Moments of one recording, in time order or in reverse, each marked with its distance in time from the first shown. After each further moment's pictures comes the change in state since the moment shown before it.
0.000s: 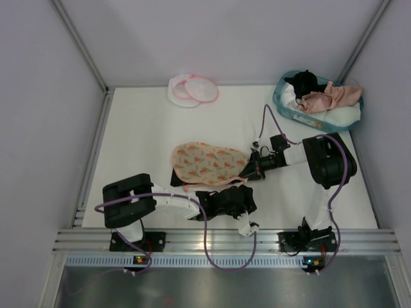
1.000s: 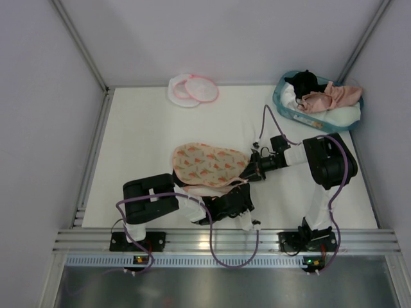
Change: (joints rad) left arm -0.003 0.196 -0.060 0.402 -0.248 0.171; right arm 0.000 -0.010 -0.012 -0.014 0.016 -0.031
